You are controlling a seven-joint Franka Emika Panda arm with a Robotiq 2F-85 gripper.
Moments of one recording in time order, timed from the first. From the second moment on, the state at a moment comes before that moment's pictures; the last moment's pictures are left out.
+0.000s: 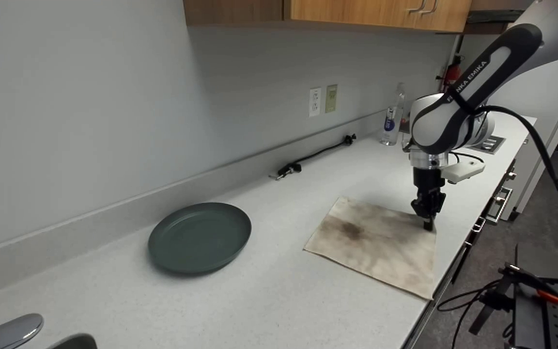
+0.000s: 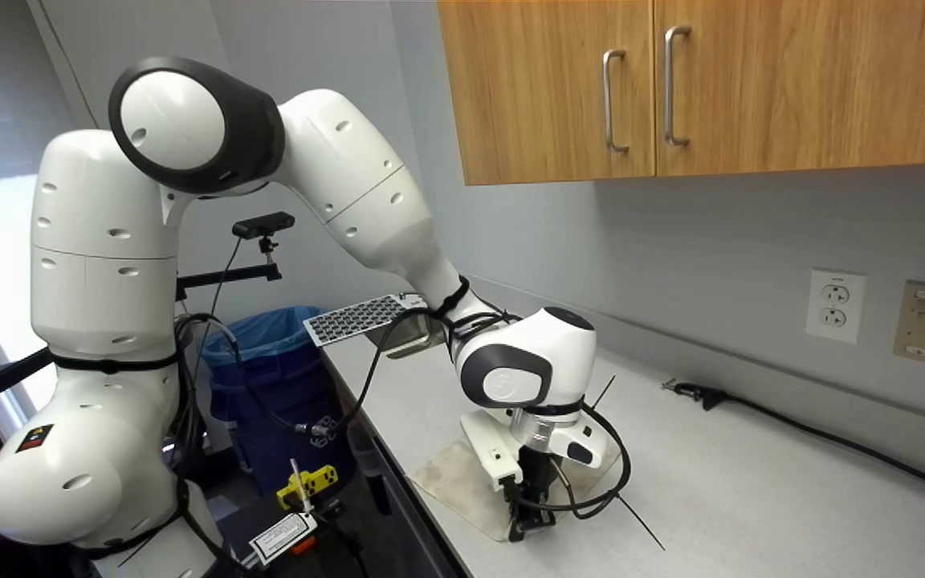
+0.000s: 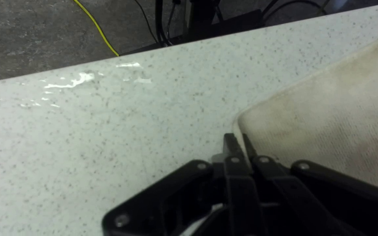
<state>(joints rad) -0.24 0.37 -0.13 -2.32 0.11 2.37 -0.15</state>
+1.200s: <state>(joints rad) -0.16 0.12 -0.14 -2.34 -0.14 2.28 -0.01</state>
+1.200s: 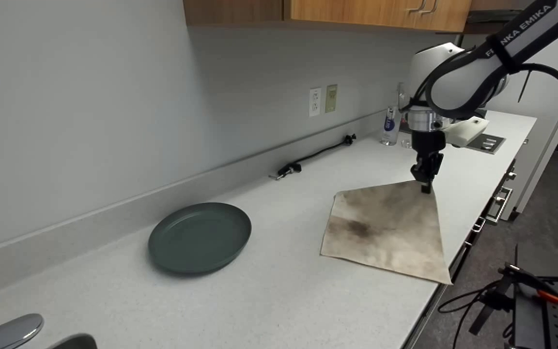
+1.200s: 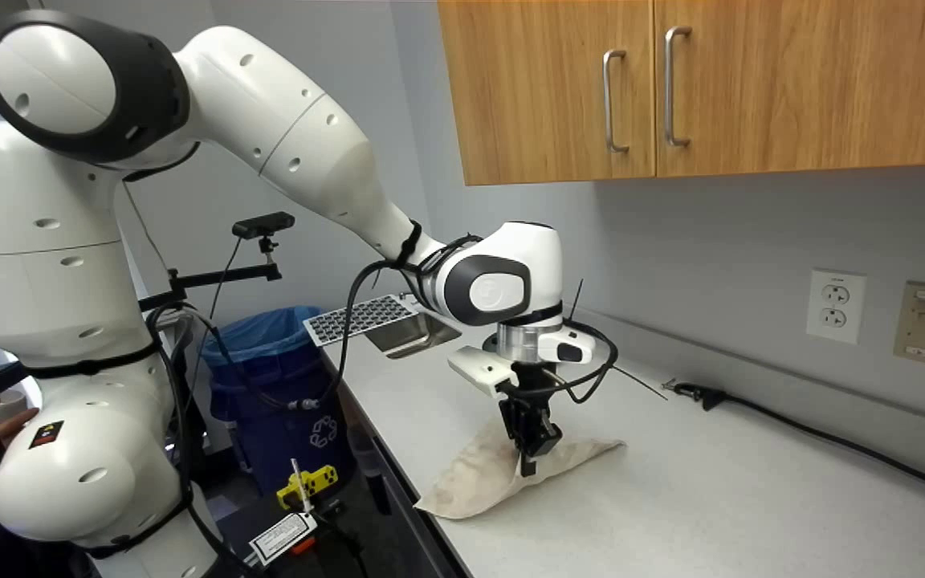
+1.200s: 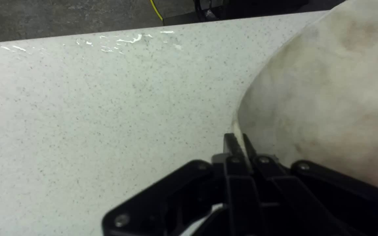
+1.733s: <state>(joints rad) -0.05 0.10 -0.05 -2.35 -0.15 2.25 0.02</state>
